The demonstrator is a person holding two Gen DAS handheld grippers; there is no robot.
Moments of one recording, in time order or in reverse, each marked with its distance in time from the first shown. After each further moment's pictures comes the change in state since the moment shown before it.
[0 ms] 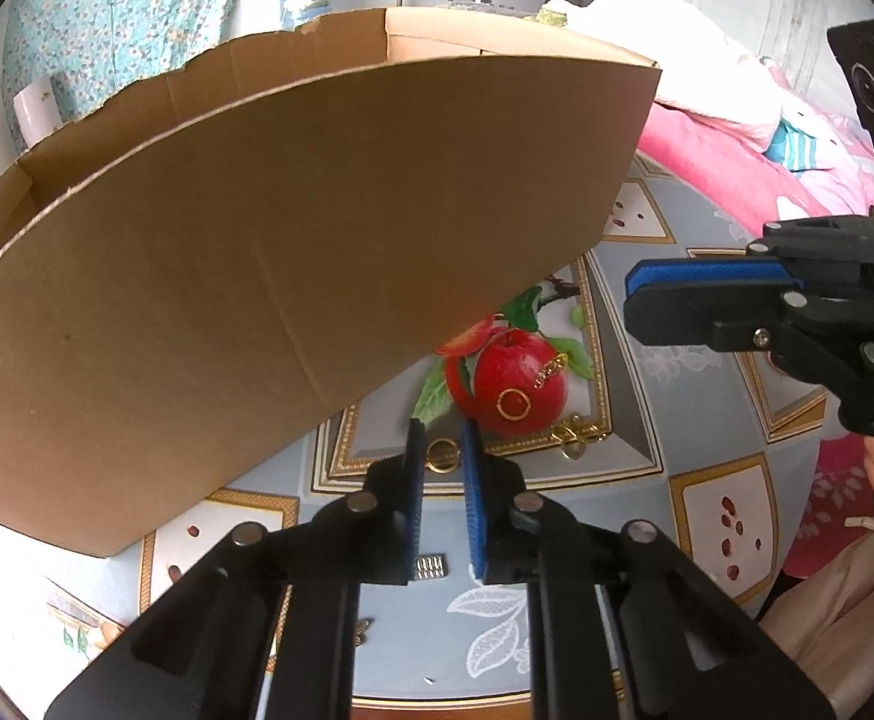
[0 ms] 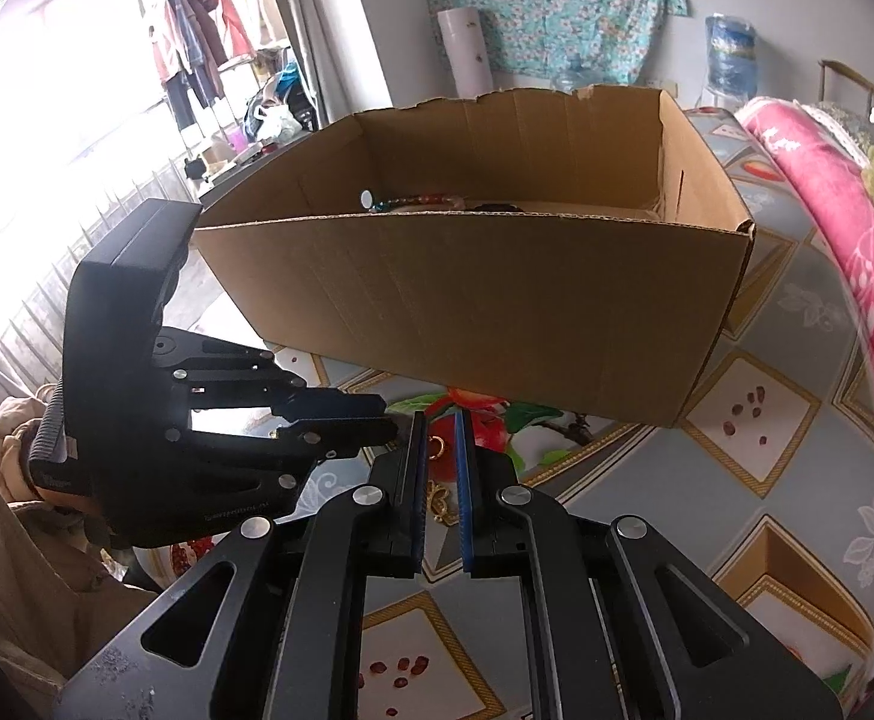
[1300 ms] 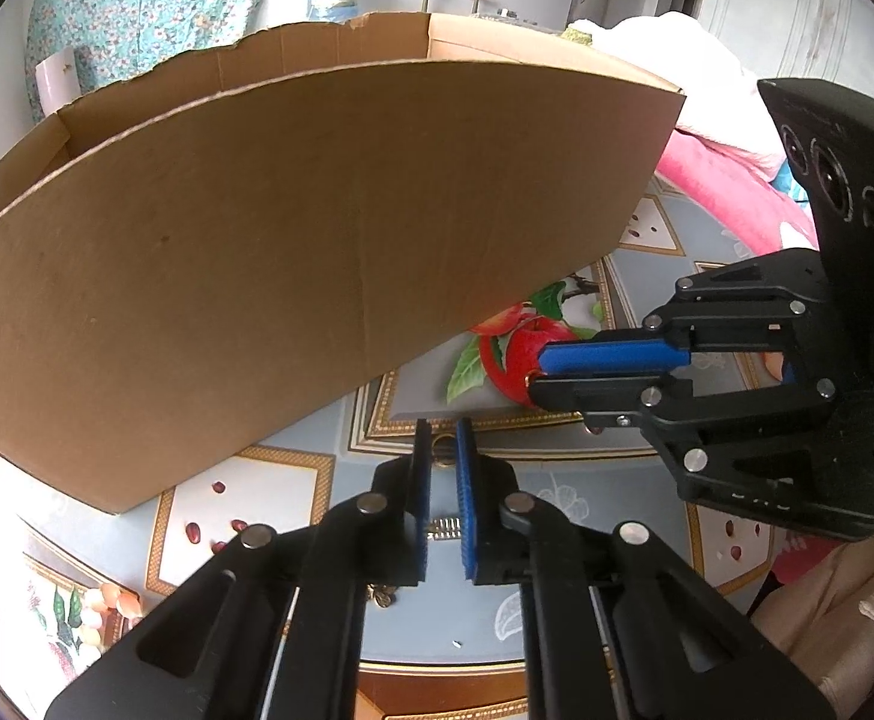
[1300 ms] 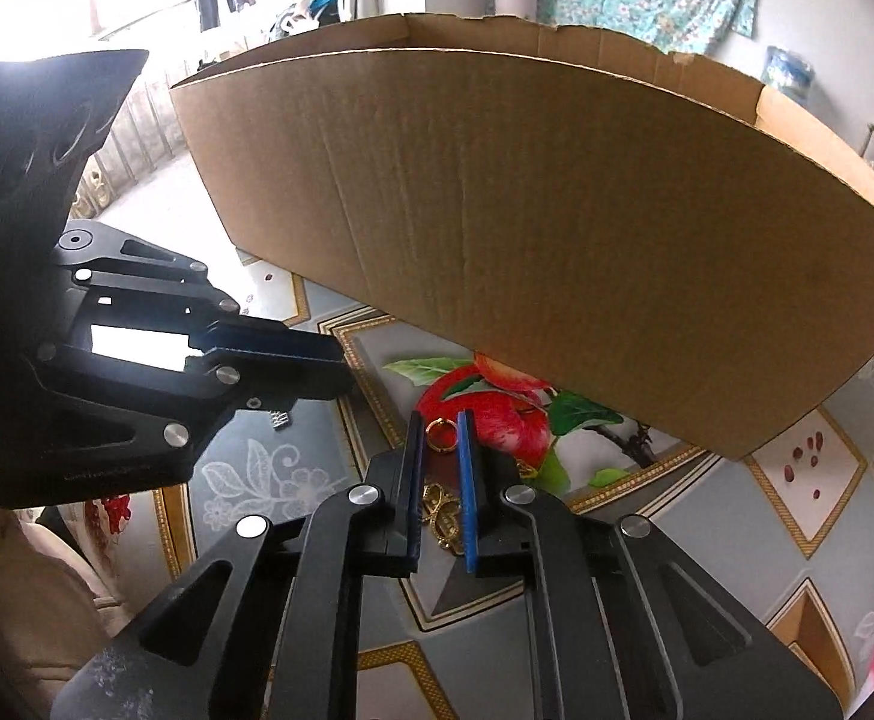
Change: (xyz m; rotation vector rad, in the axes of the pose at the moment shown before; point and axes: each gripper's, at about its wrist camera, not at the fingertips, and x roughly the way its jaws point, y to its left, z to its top) left arm -0.007 0.016 -0.012 -0.080 -0.023 -0.019; right arm 0.059 0.023 0.000 -0.200 0.124 -0.080
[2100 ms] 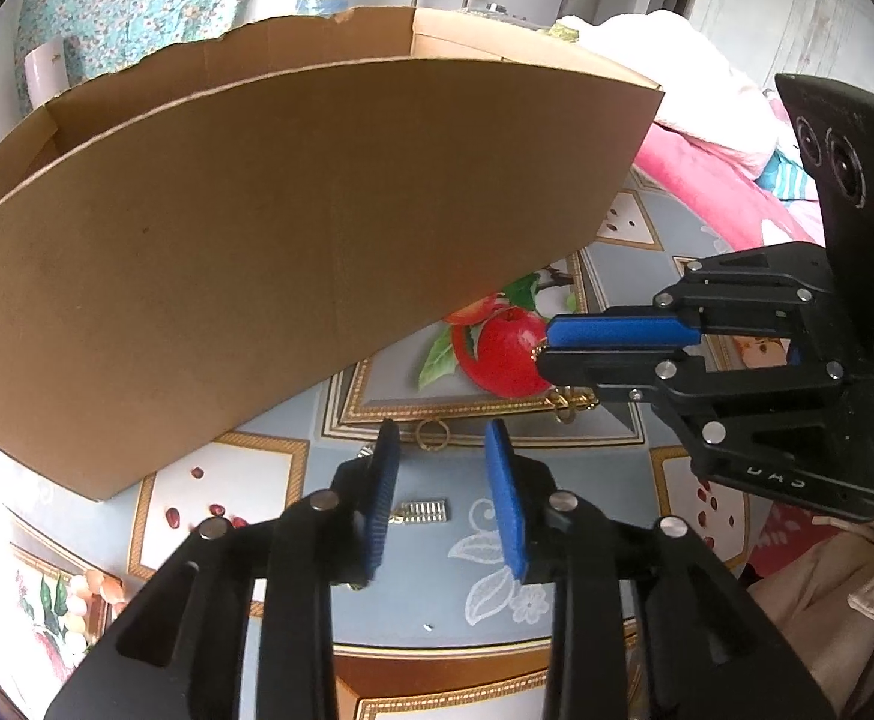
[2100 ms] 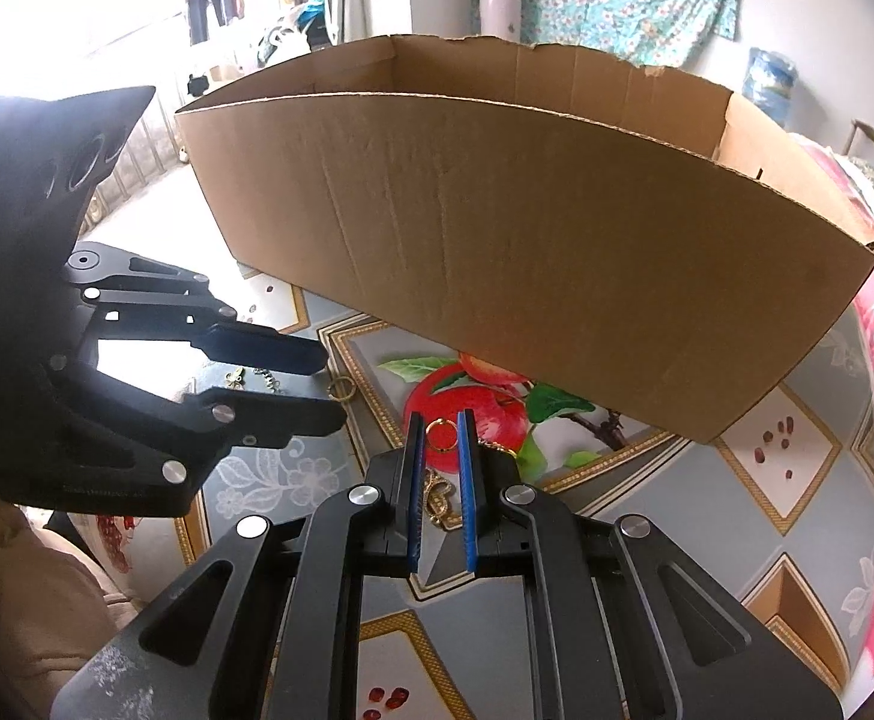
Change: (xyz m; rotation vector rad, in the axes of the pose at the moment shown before) left arm -0.007 -0.002 -0.002 -0.003 0.018 -0.042; right arm -0.011 -0.004 -0.007 0.025 -0.027 -0.013
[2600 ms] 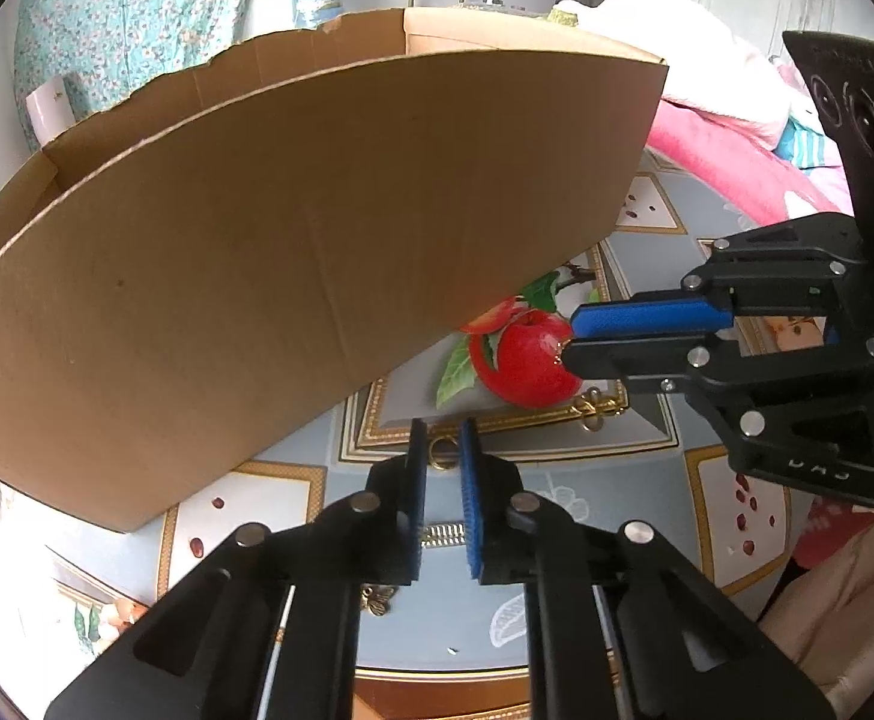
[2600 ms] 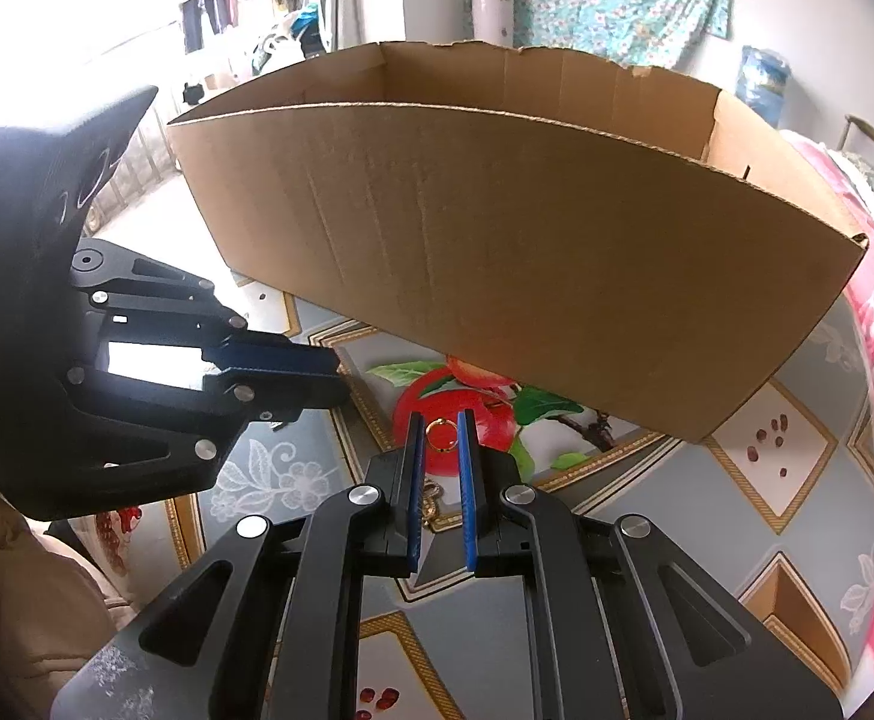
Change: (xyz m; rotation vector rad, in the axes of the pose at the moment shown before) left arm 0.008 -0.008 0.006 0.075 0.003 0.090; right arm -0.003 -0.004 -0.001 0.014 -0.015 -0.003
